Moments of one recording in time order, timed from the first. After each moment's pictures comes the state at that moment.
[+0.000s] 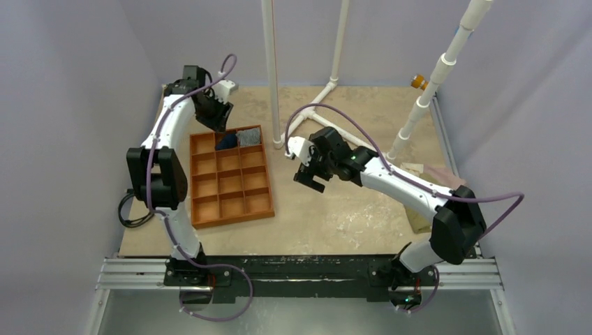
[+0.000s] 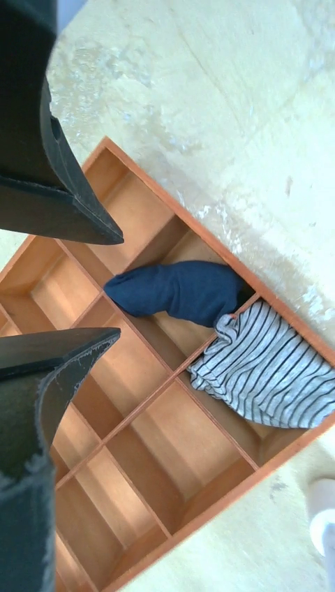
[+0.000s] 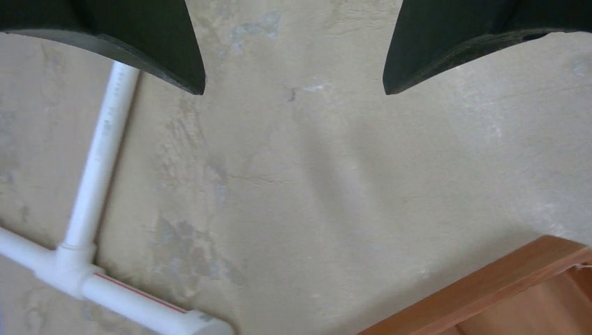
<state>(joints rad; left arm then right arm) -0.03 1.96 1.79 -0.94 0.24 0.51 0.77 1.52 1.17 -0.53 -0.01 -0.52</state>
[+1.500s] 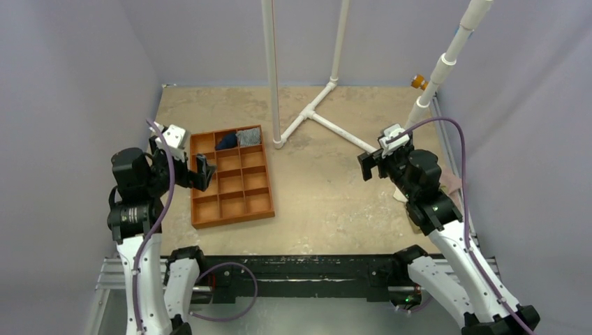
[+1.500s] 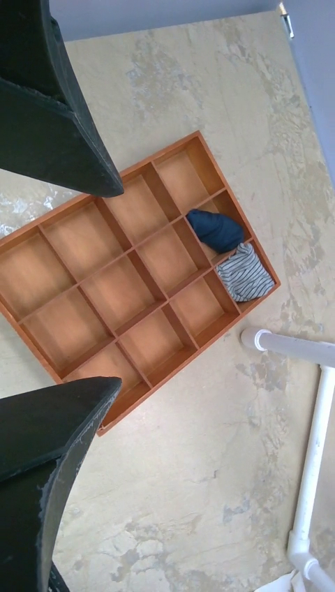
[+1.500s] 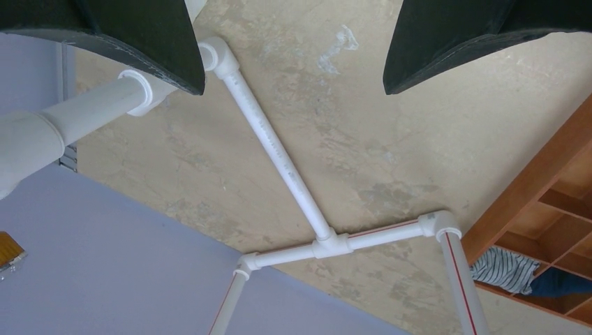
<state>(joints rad) 0.22 0.71 1.03 -0.75 0.57 0.22 0.36 0.74 0.75 -0.24 0.00 -0.21</state>
